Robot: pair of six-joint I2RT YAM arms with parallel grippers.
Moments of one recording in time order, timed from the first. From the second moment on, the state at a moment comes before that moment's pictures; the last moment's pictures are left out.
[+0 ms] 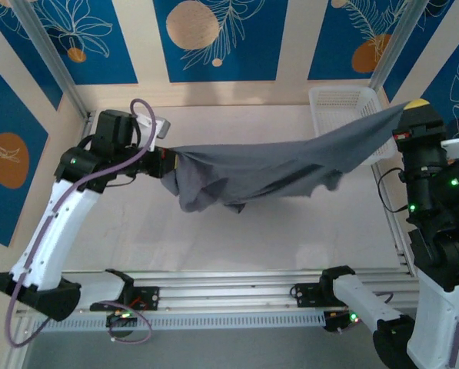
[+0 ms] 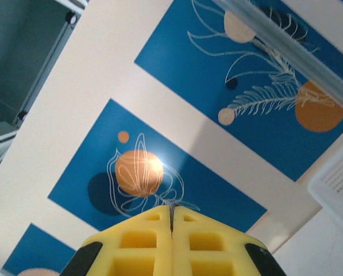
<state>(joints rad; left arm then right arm) -0.37 1.26 1.58 -1.09 0.37 -0.17 0.17 0.88 1.79 -0.76 0.34 0.90</state>
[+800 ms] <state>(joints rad) -0.26 1.37 1.06 -0.67 0.39 -0.40 0.16 1.48 1.57 -0.91 0.32 0.80</state>
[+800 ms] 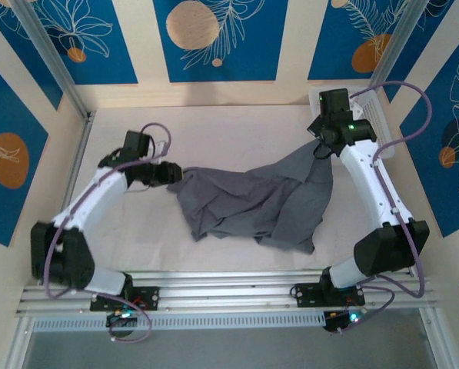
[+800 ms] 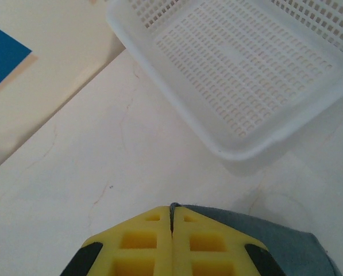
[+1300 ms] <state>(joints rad) -0.32 1.41 0.58 -0.11 0.40 -0.92 0.16 1.43 1.53 -0.89 0.26 0.78</state>
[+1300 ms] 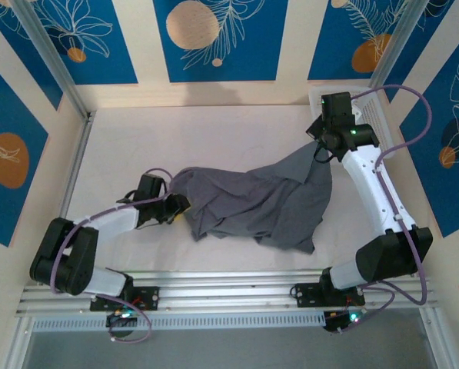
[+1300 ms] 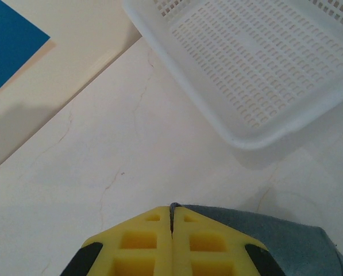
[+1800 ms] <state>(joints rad) -0.32 1.49 0.58 -0.01 0.37 -0.92 0.16 1.40 1.52 -0.89 0.26 0.78</state>
